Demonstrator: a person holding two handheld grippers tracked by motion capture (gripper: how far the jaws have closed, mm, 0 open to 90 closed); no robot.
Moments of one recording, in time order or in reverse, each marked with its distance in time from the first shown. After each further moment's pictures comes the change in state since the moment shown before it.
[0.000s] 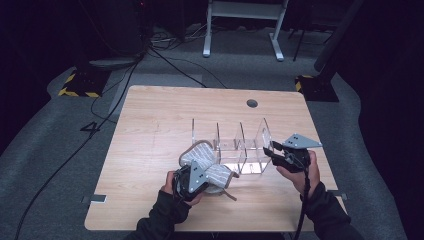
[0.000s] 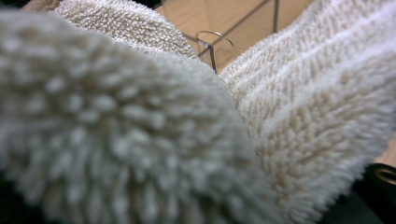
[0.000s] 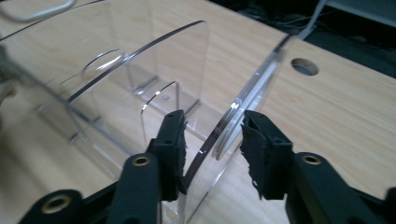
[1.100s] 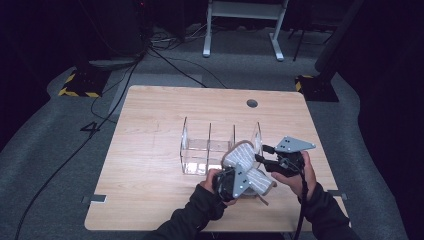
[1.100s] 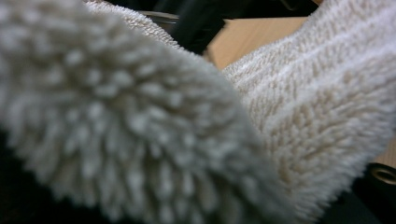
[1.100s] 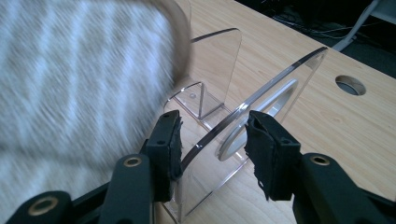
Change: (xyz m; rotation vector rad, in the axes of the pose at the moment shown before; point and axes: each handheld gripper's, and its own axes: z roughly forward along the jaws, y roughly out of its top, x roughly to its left) left arm -0.074 0.044 0.069 -0.048 -0.115 0.198; right arm 0.021 0.011 -0.001 -0.005 0.122 -0.073
